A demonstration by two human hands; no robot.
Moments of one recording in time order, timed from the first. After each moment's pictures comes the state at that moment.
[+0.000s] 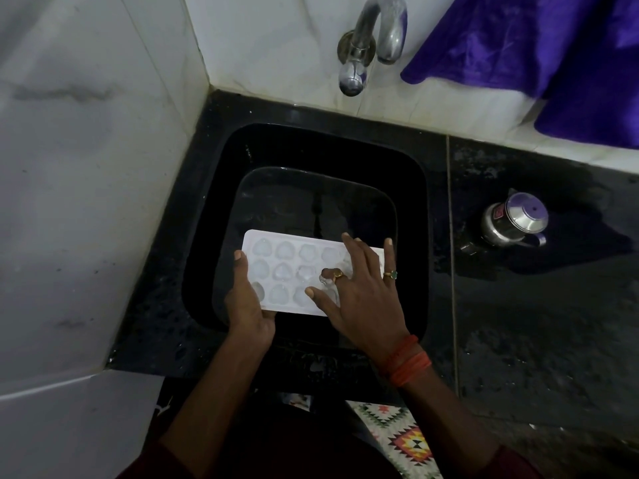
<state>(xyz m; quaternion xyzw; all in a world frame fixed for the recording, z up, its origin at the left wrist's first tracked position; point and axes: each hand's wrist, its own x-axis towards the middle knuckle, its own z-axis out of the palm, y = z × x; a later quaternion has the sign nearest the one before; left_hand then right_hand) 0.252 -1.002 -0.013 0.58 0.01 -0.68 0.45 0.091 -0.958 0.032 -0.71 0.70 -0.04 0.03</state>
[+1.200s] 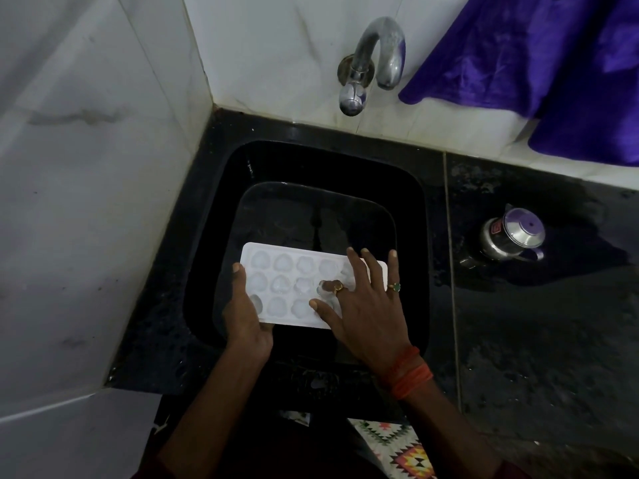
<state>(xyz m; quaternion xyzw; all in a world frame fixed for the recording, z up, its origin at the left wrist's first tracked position) 0.257 -1.008 -0.011 0.57 0.02 -0.68 0.46 0.090 -0.963 0.038 -0.71 0.71 0.00 0.01</state>
